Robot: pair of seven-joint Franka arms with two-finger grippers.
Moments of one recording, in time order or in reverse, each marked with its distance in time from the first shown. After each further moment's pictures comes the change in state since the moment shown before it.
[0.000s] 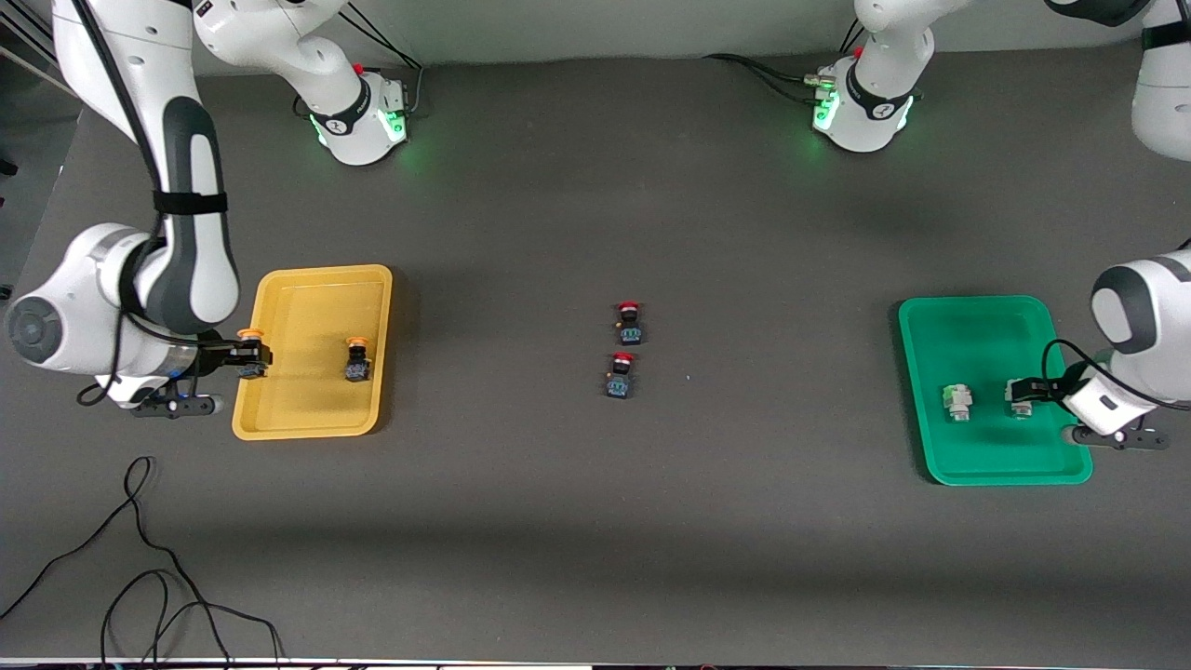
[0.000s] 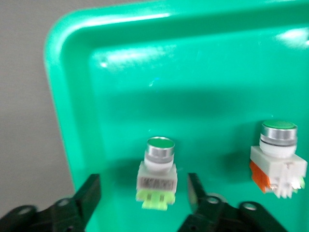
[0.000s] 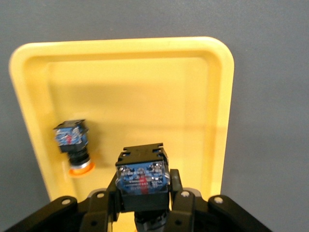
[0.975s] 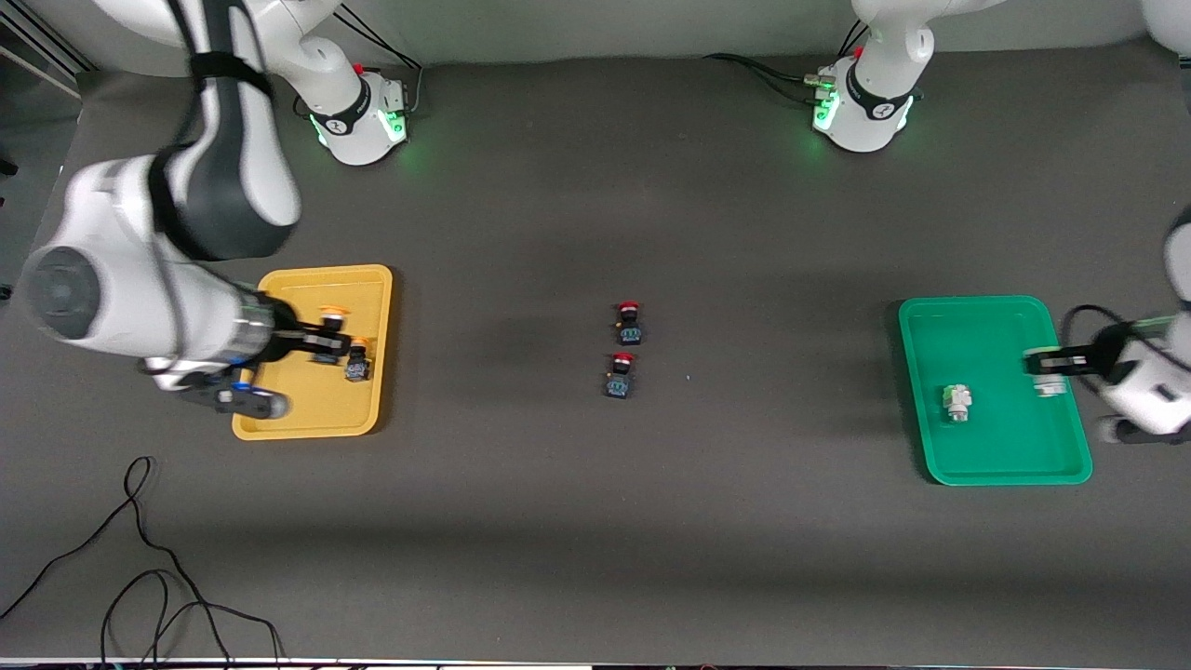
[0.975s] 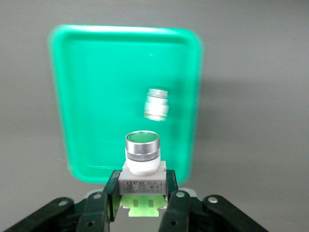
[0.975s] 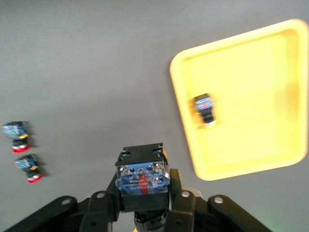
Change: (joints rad) left arm -0.130 -0.188 0.019 0.208 -0.069 -0.489 -0.154; right arm 0.111 -0.075 0.069 0.458 -0.017 -0.489 0.551
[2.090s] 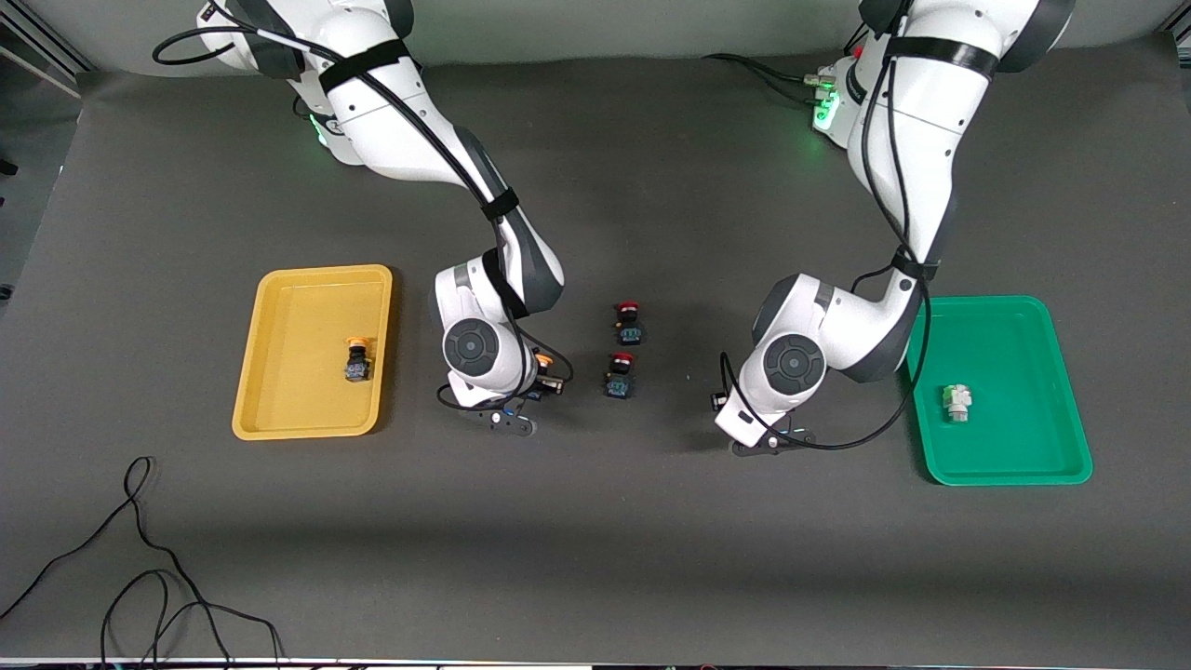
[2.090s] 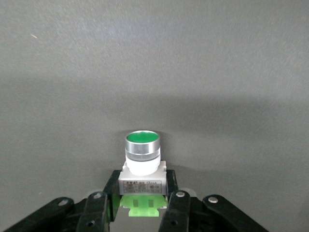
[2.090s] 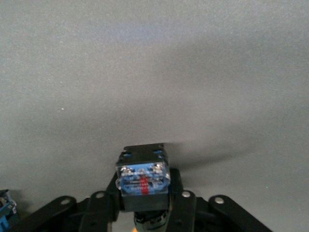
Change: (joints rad) left arm -0.599 0.348 -0.032 -0.042 -0.025 0.479 -0.739; right arm 0.017 0.445 0.477 -0.001 0.098 0.632 0.438
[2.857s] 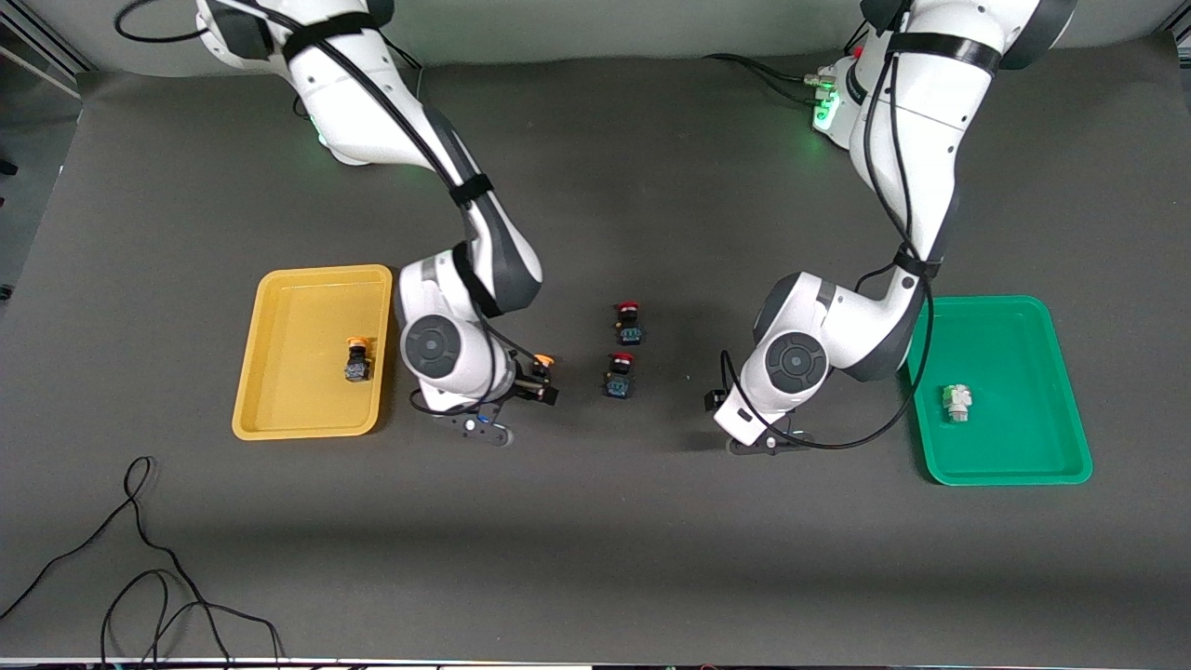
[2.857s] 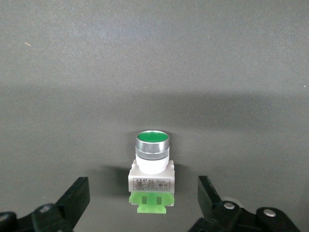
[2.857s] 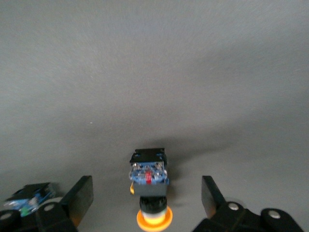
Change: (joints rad) left arm -0.001 -0.002 -0.001 -0.011 0.001 0.003 0.069; right arm -0.014 -0.038 -0.021 0.020 -0.001 -0.032 -0.003
